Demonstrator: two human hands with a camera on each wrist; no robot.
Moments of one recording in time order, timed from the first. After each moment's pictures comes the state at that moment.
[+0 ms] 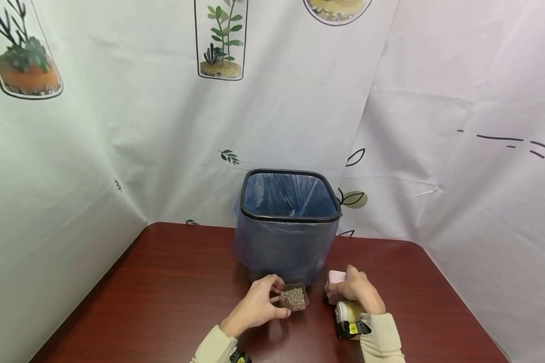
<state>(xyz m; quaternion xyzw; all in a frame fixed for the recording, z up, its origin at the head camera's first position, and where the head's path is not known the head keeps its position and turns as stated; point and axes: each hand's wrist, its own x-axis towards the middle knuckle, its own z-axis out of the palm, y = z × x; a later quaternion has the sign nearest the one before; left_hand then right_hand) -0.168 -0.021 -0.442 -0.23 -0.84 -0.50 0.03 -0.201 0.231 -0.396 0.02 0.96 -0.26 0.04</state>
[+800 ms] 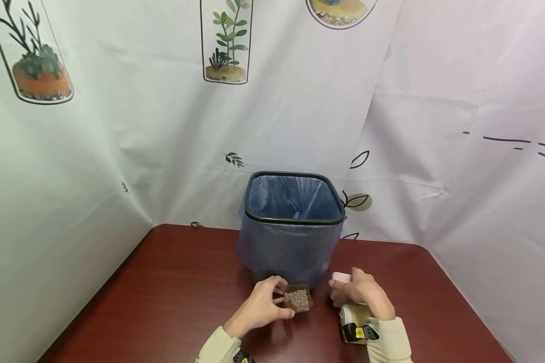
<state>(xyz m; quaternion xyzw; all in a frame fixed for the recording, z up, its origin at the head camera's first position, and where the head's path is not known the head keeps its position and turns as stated) -0.167 -0.023 -0.438 -0.22 -0.83 -0.51 0.00 -0.191 0.230 -0.378 0.00 0.97 -0.25 0.05</state>
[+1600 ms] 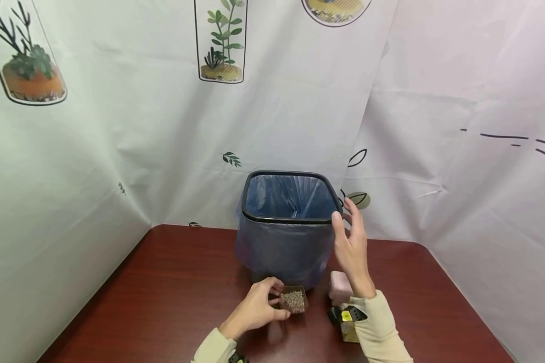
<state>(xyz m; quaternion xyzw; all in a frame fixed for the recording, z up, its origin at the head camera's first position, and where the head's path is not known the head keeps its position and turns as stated) -0.168 -0.027 -0.443 -0.22 -0.83 -0.51 0.00 -0.211 0.188 -0.330 -0.16 0.75 -0.55 -0.33</state>
